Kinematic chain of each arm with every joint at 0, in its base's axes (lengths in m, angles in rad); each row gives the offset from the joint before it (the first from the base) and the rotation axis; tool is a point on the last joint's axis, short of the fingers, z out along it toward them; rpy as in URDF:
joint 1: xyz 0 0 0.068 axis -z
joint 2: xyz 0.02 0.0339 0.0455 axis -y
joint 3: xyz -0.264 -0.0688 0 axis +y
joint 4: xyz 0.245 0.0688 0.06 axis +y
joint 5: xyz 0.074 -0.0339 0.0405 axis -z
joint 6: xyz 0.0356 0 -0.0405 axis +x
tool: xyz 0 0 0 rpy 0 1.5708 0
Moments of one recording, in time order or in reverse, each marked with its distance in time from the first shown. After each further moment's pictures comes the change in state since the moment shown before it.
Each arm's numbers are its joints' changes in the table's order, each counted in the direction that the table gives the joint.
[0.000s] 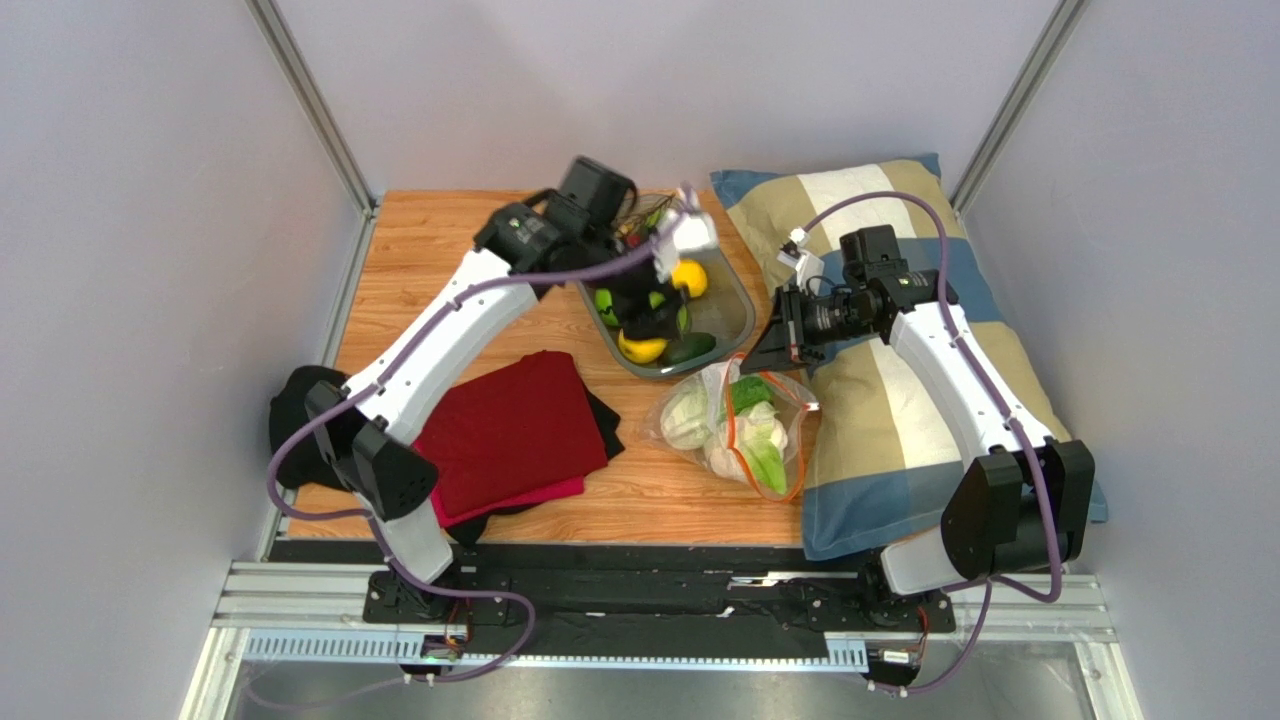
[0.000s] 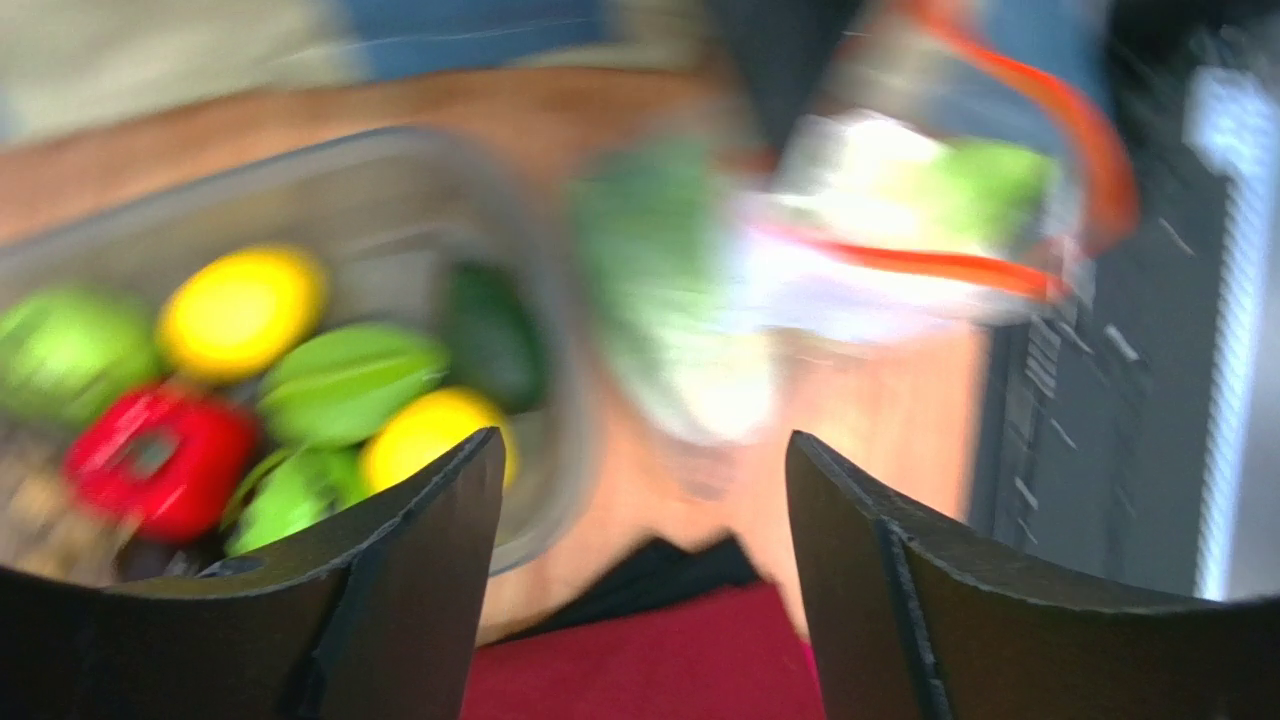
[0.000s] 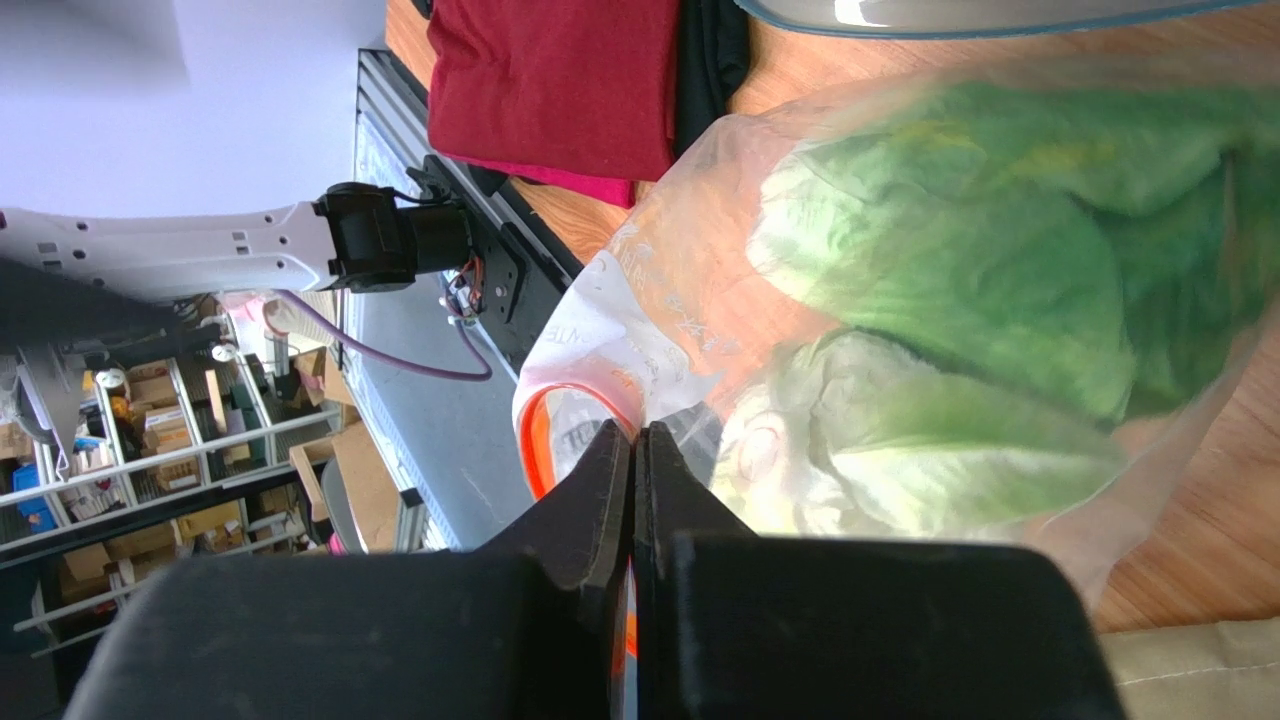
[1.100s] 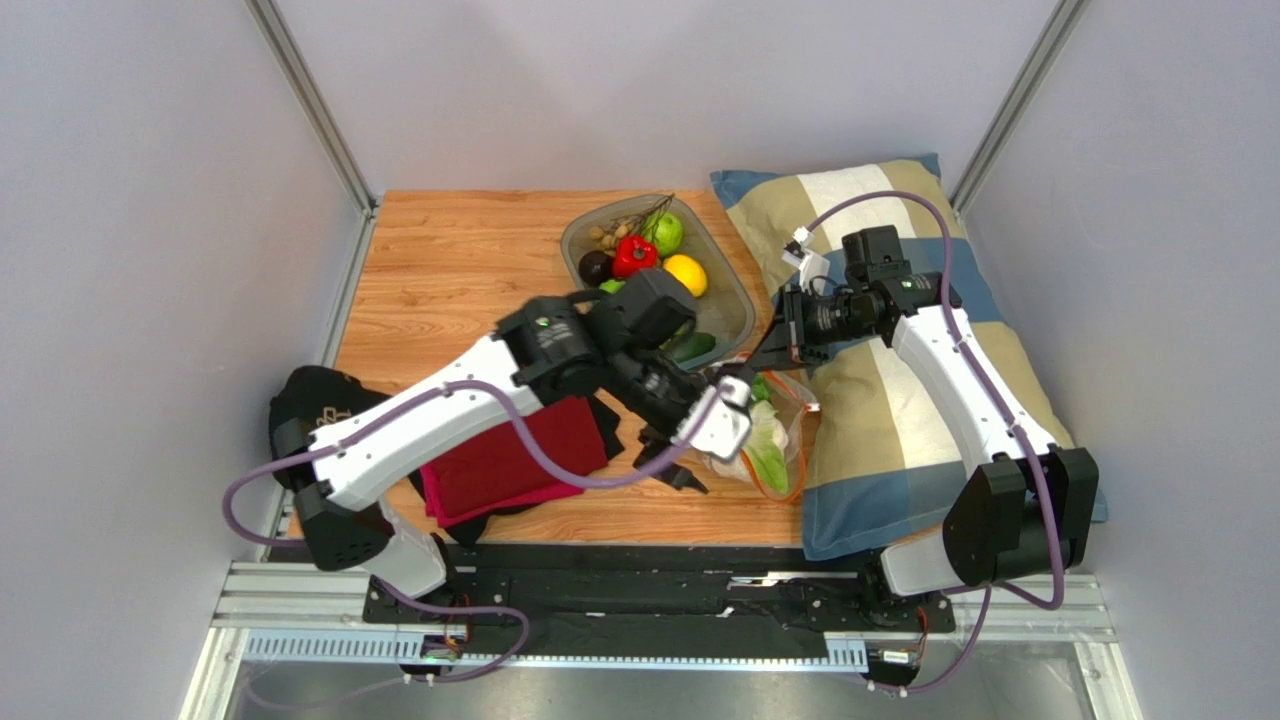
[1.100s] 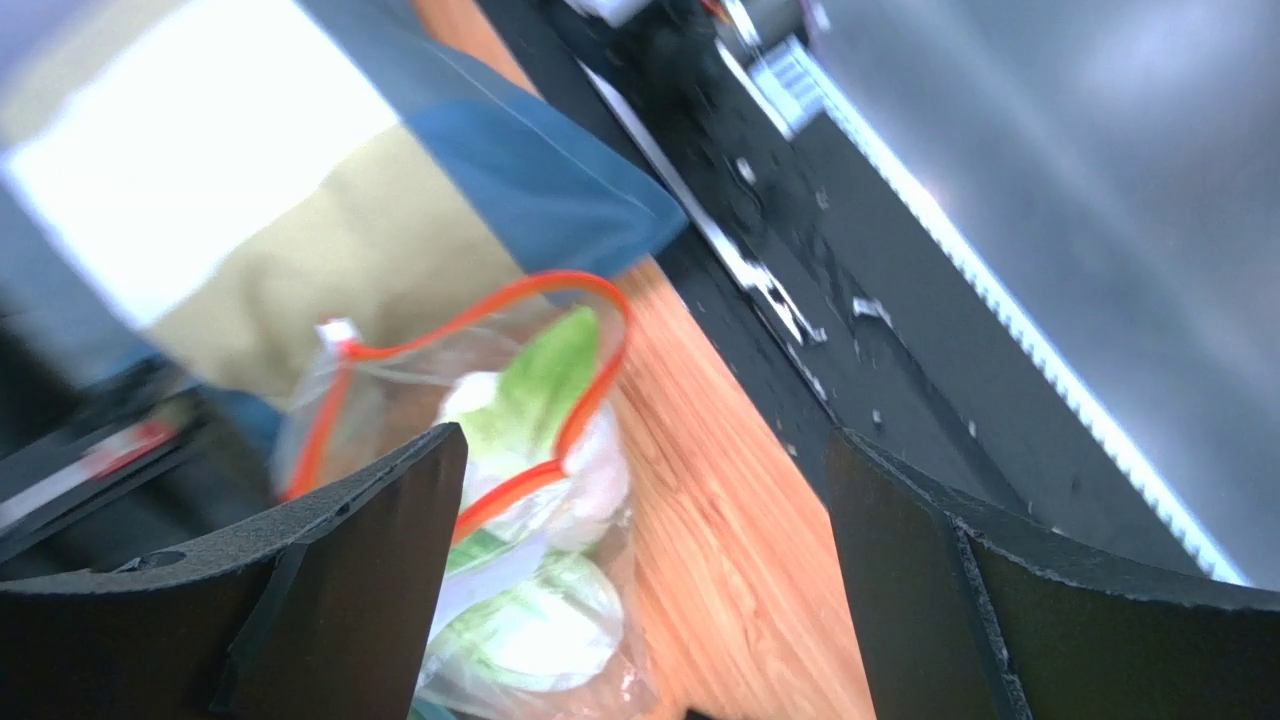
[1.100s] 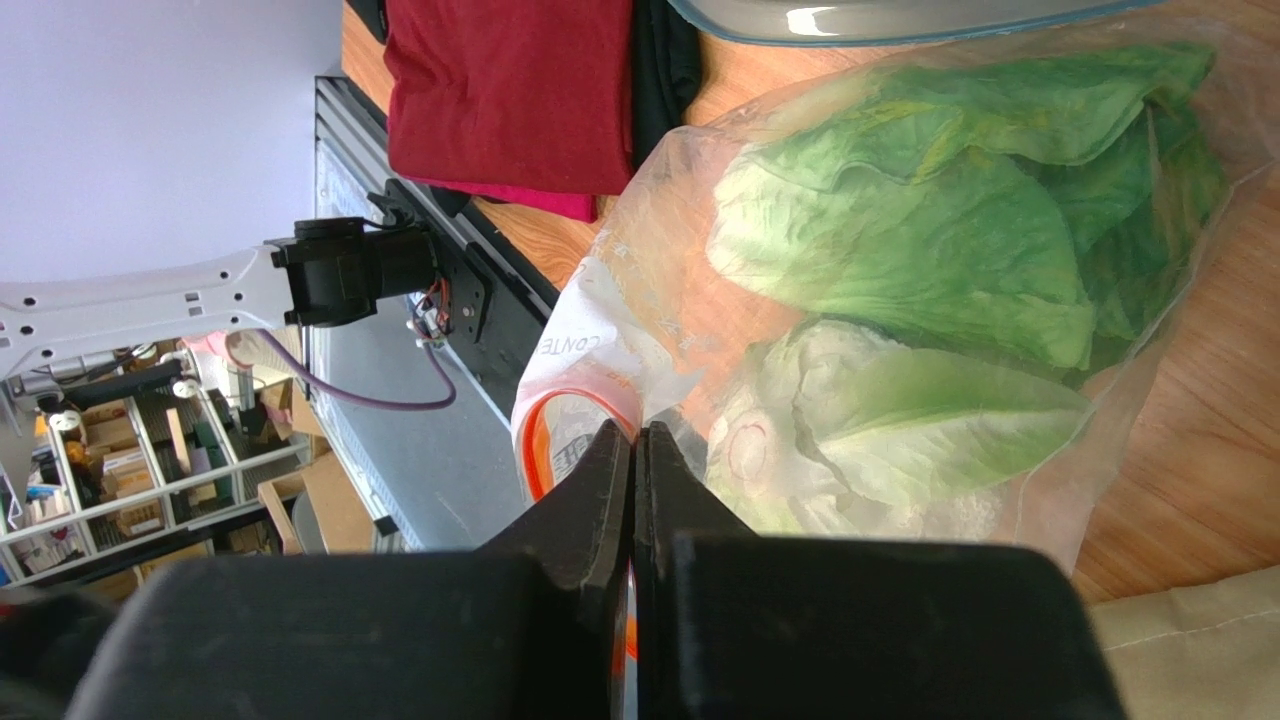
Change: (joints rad) left arm 0.314 0.195 0.219 -0.066 0.190 0.315; right arm 0.000 0.021 0.005 -0.008 0.068 0.018
